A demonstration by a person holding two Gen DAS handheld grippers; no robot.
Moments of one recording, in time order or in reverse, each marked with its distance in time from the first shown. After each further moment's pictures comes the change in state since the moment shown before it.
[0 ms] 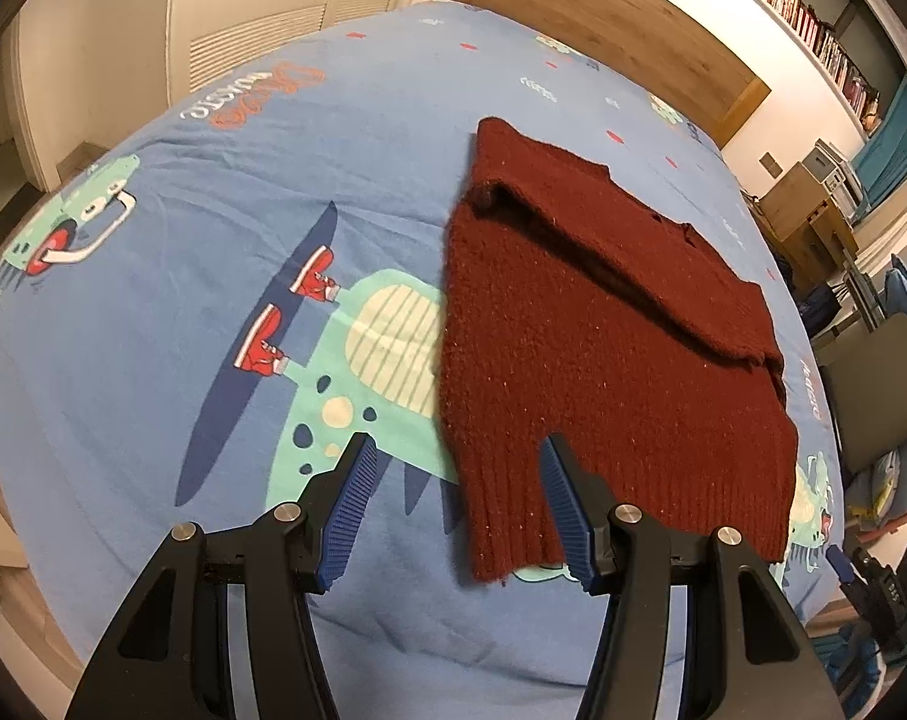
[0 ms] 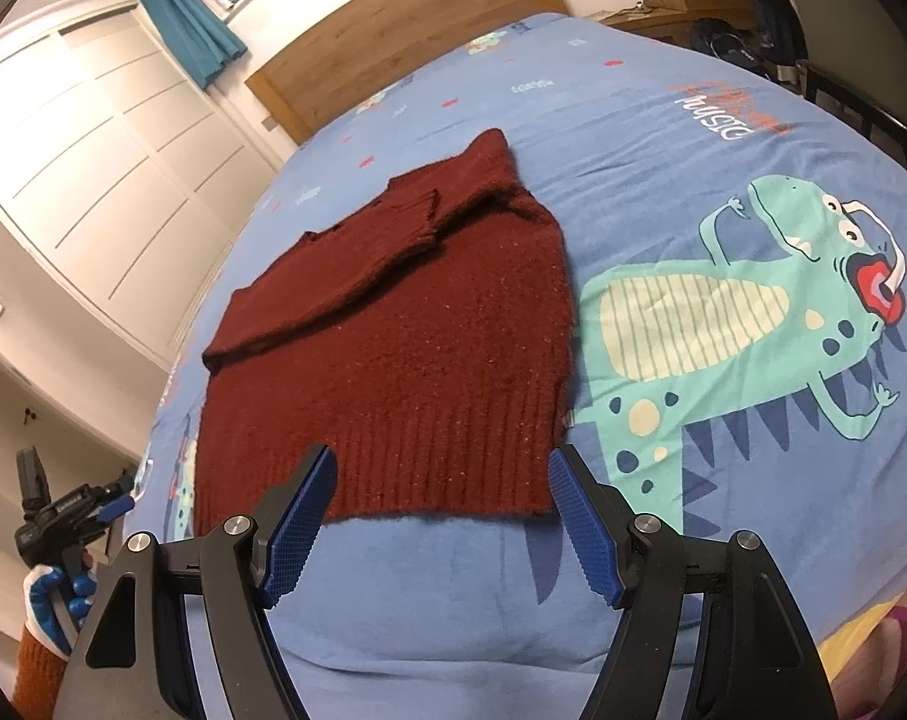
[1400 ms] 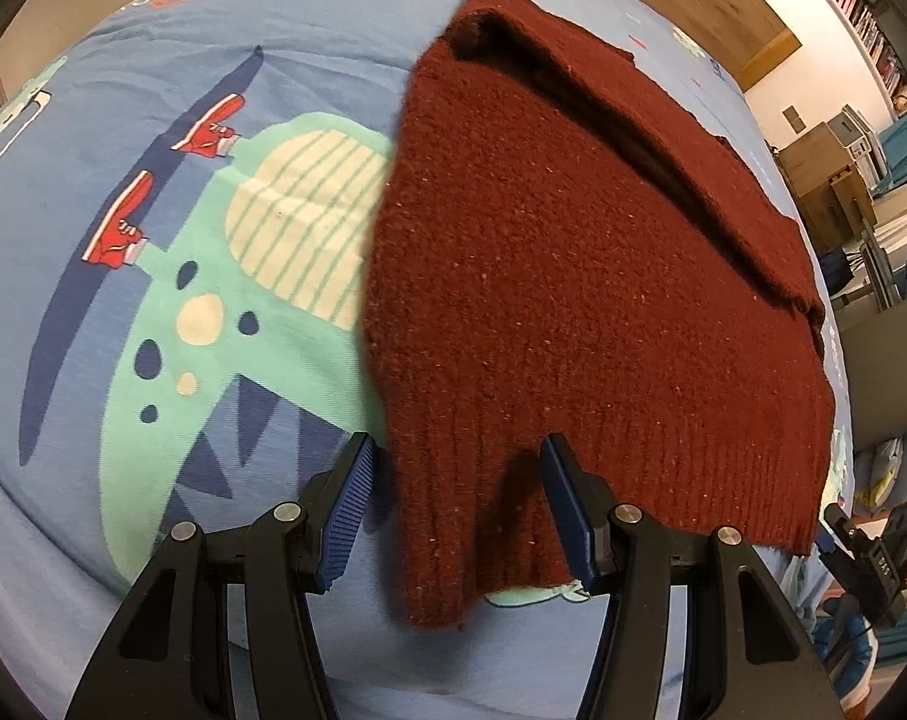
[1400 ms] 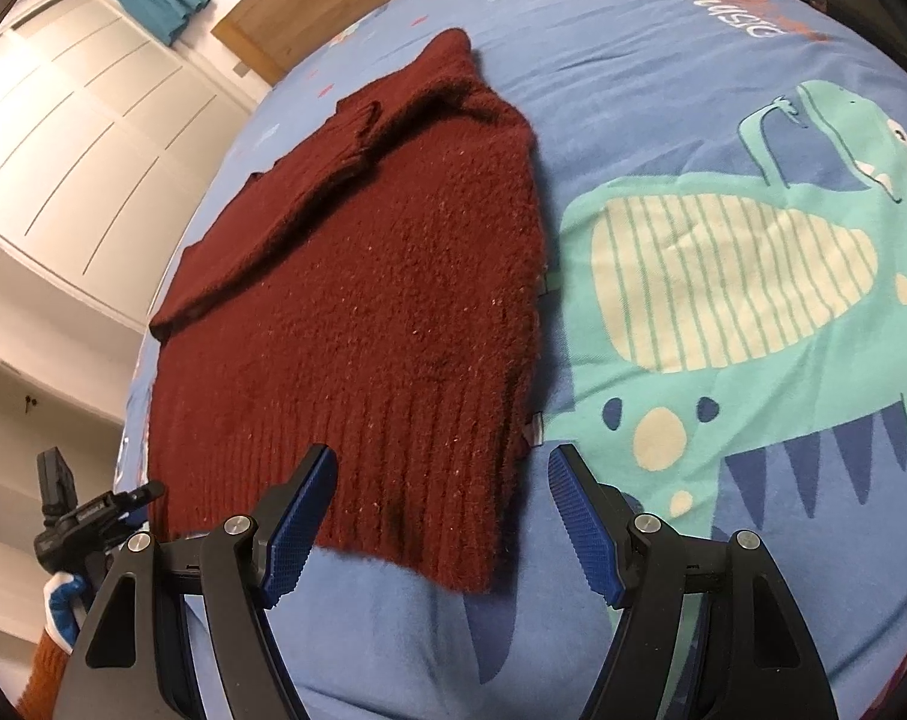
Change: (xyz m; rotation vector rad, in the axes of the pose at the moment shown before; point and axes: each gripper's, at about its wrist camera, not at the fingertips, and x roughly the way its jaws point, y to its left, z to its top) left arm 0.070 0.002 -0.025 -0.041 0.194 -0.007; right arm 0.087 -0.041 0.014 0.035 0.180 0.027
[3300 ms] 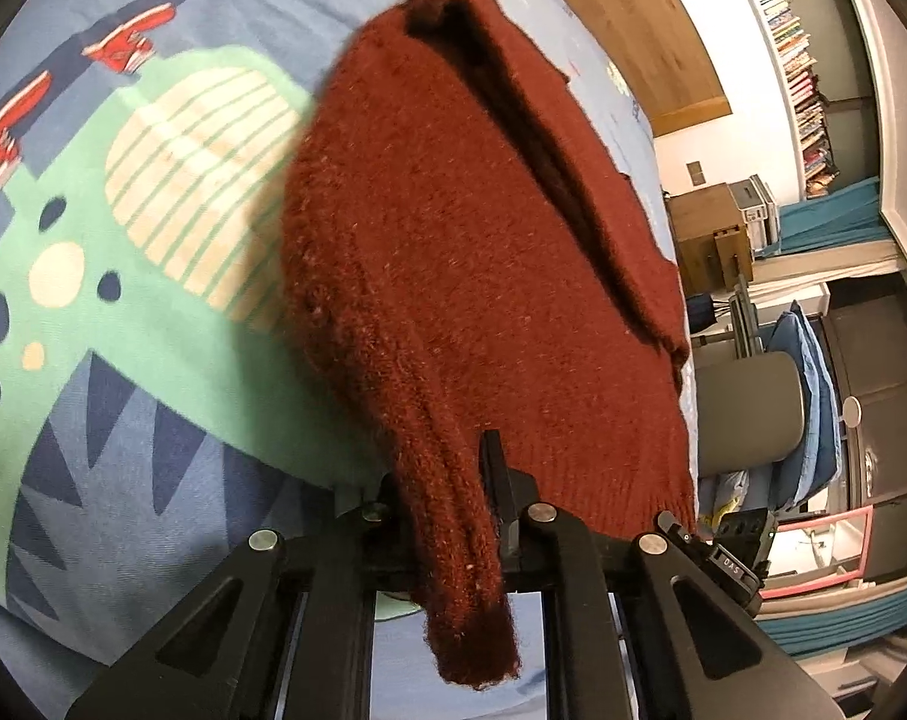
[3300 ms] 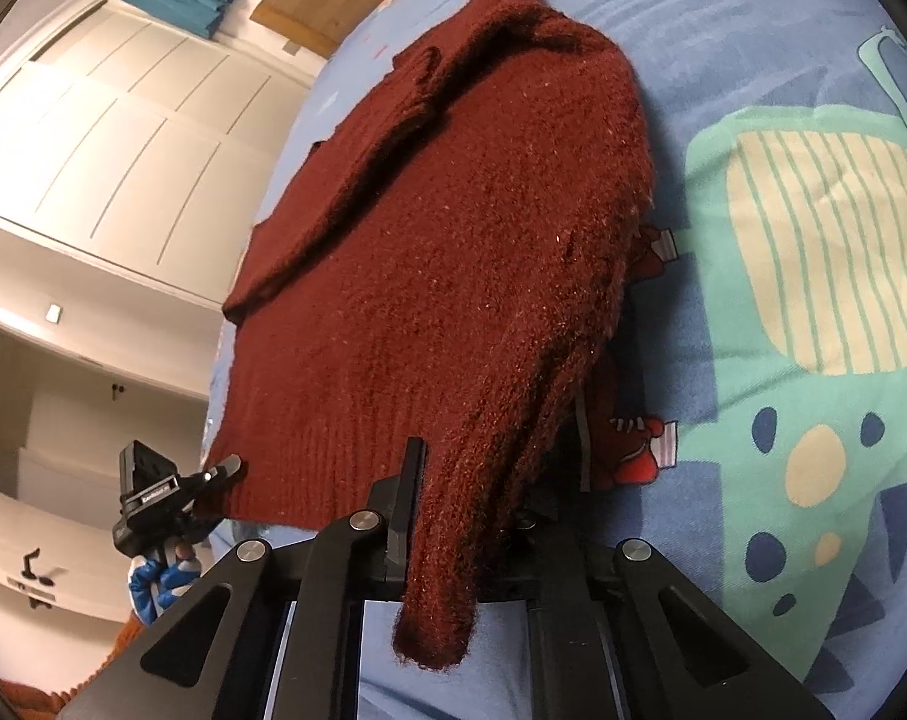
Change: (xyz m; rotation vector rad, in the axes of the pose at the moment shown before) left arm -0.004 0.029 0.024 -0.143 0.037 -0.417; right arm 0.028 0.003 0.011 0.054 0.096 0.275
